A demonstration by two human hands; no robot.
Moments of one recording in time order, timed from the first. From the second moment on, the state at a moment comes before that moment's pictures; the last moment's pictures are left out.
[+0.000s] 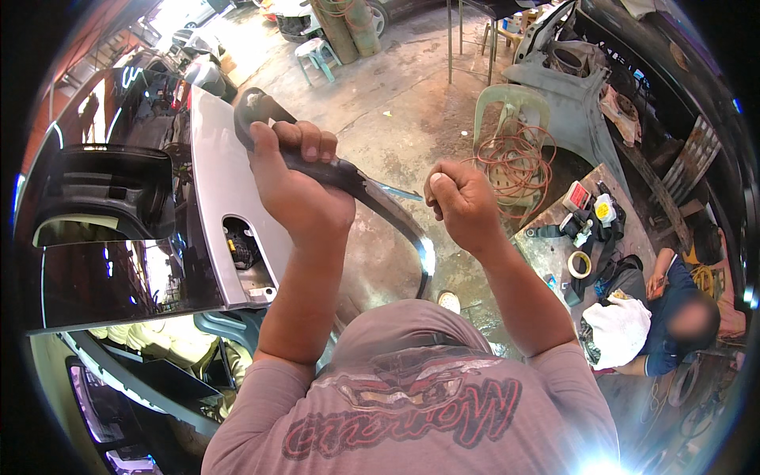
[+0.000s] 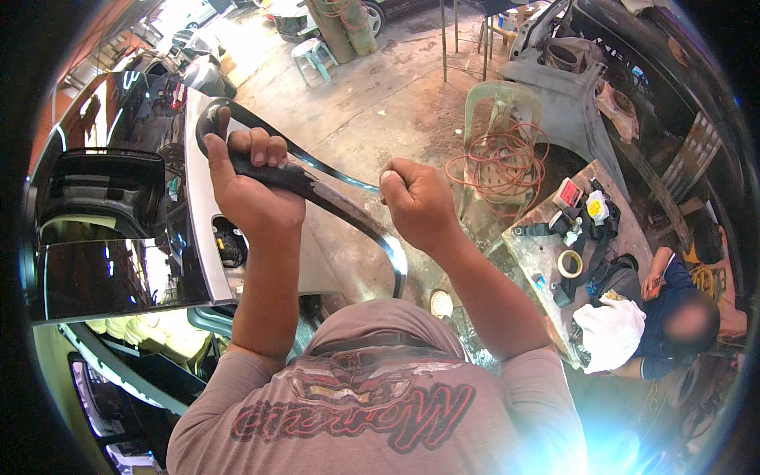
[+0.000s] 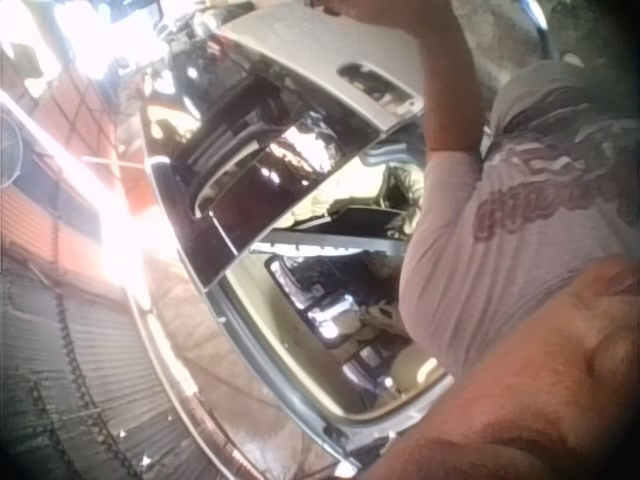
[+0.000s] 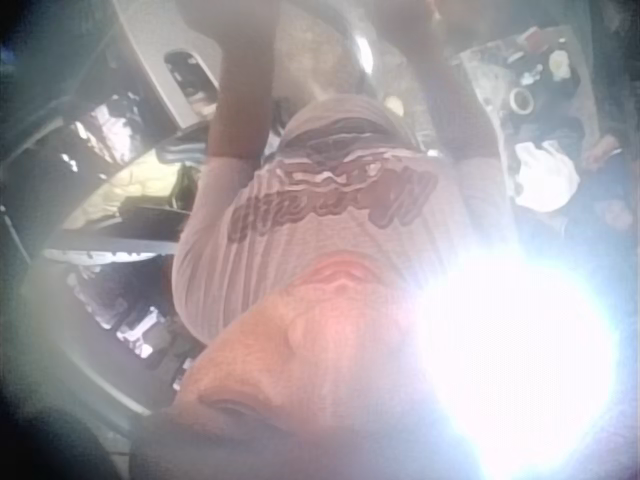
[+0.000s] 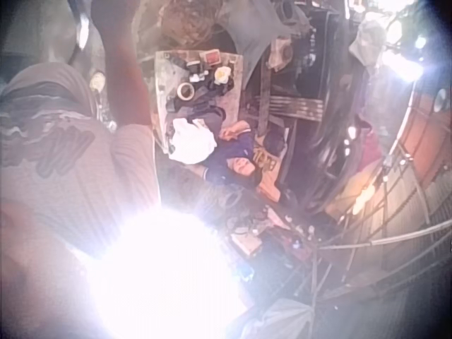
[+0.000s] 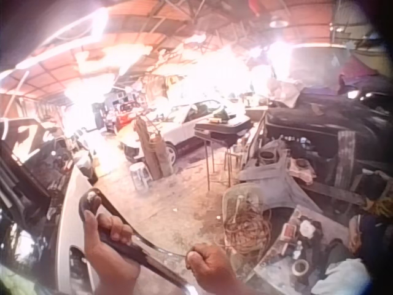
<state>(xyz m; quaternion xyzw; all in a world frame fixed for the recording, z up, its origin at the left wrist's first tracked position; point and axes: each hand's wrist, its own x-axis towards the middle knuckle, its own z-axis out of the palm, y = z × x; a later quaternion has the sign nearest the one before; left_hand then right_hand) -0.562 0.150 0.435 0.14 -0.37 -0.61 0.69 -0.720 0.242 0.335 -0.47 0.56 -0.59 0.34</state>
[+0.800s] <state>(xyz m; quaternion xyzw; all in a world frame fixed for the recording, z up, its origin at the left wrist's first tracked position) -0.585 0.049 0.294 0.23 -0.38 -0.82 0.37 -0.772 0.235 0.290 -0.20 0.25 -0.63 0.70</state>
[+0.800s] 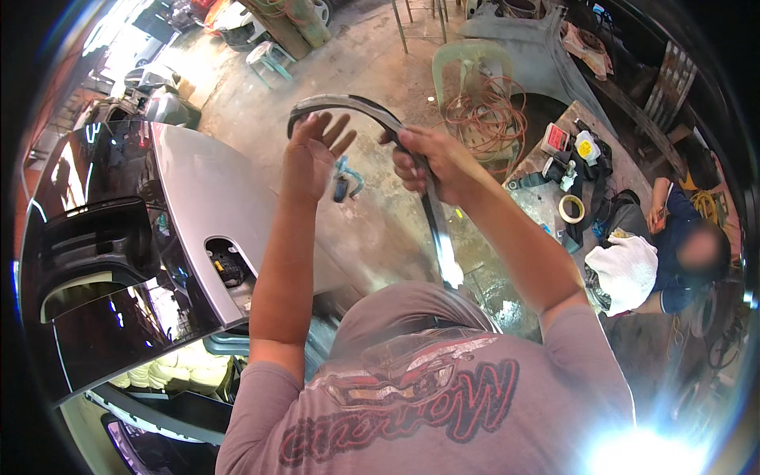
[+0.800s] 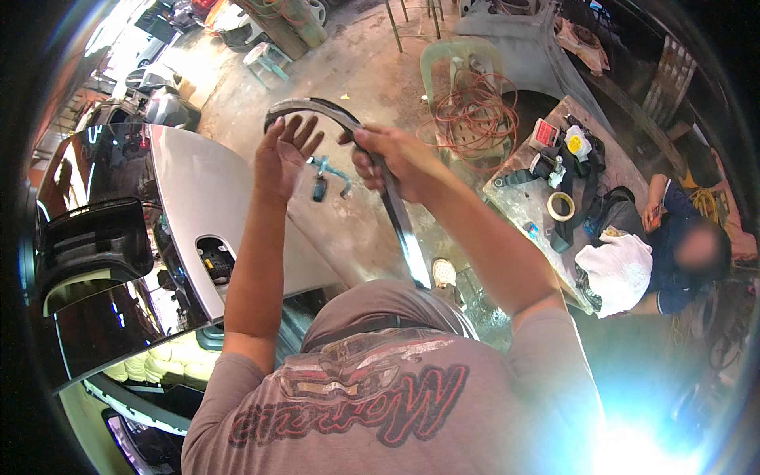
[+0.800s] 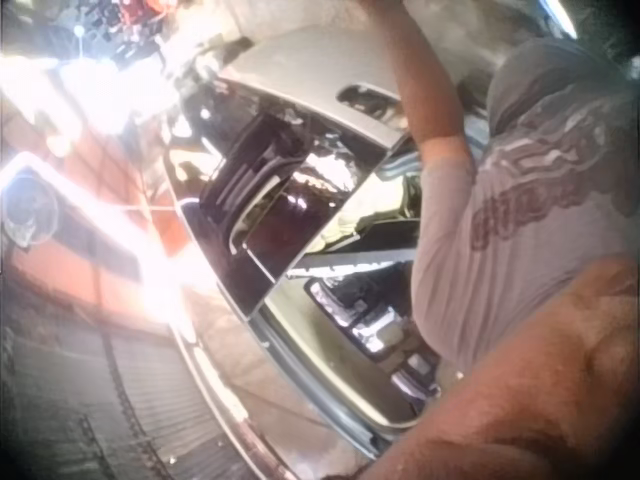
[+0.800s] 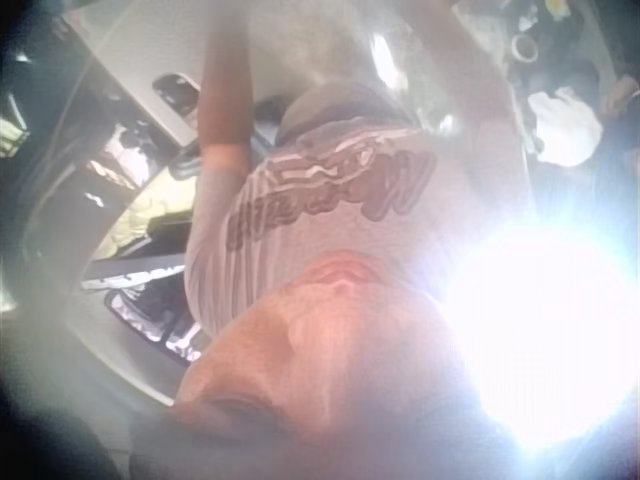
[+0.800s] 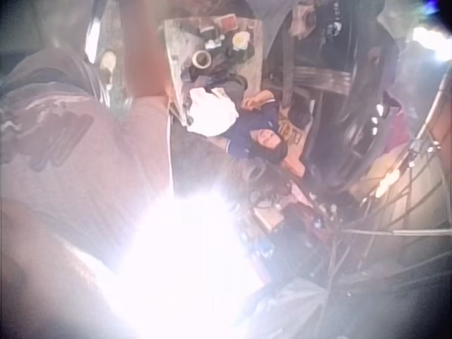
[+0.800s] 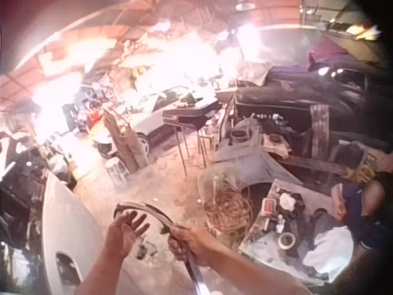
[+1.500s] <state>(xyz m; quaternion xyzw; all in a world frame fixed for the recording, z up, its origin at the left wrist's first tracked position) -0.379 0.242 0.306 0.28 -0.54 -0.75 0.26 -0.691 0.103 0.169 0.05 0.28 -0.63 0.73</state>
